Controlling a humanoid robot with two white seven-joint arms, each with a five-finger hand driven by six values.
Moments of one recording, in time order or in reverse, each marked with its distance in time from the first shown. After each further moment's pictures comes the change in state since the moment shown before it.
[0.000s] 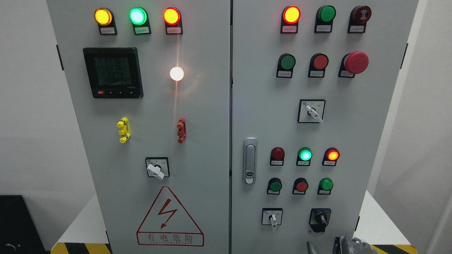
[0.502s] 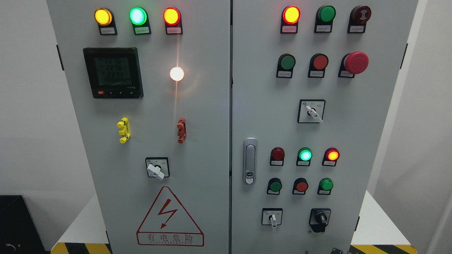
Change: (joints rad) left arm 0.000 0.000 0.000 0.000 0.000 0.000 0.000; right arm 0.118 0.040 0.034 -0.105 -0.335 -0.045 -0.102
